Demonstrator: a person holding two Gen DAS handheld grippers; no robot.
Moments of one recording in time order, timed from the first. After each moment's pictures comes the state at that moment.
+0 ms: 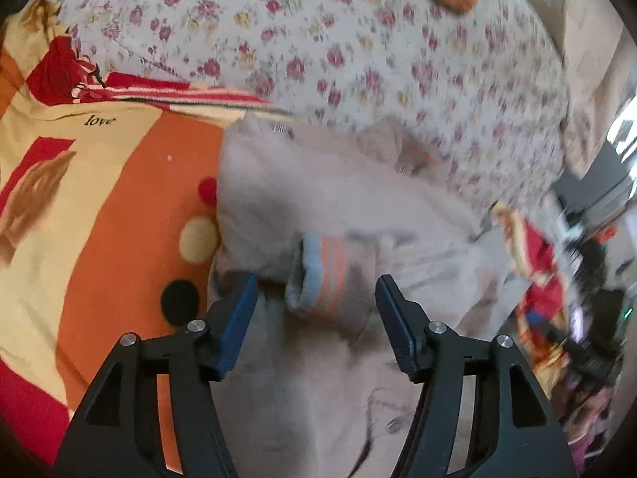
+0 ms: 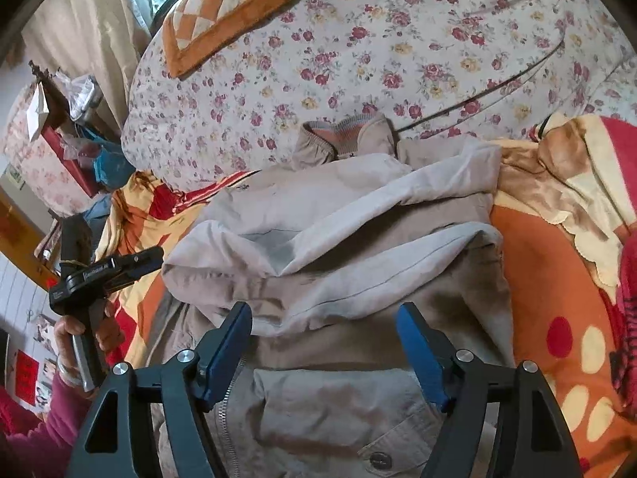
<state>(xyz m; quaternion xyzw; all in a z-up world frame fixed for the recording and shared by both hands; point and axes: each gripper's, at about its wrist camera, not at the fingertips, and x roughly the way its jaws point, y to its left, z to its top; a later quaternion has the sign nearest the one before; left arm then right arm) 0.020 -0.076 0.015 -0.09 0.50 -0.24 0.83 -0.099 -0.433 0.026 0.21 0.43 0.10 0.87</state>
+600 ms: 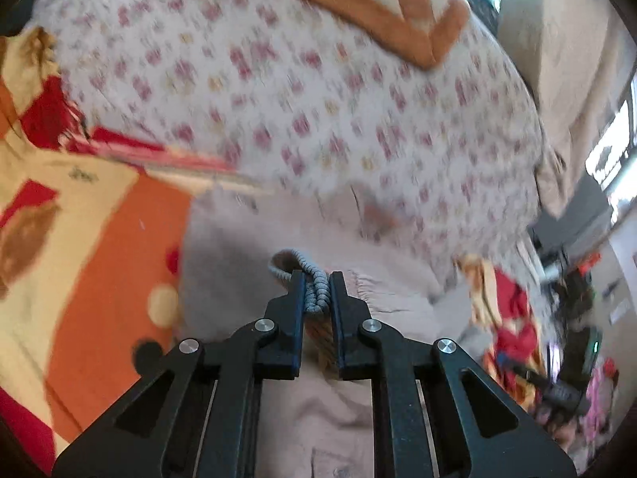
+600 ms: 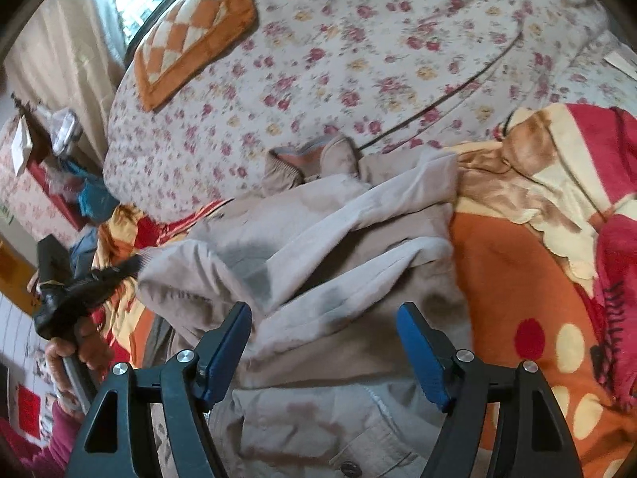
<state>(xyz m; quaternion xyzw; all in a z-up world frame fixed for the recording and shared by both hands) 0.034 -0.078 0.067 -0.16 0.41 -0.24 0.87 -0.104 -0.465 0.027 0.25 0.41 0.05 0.88</state>
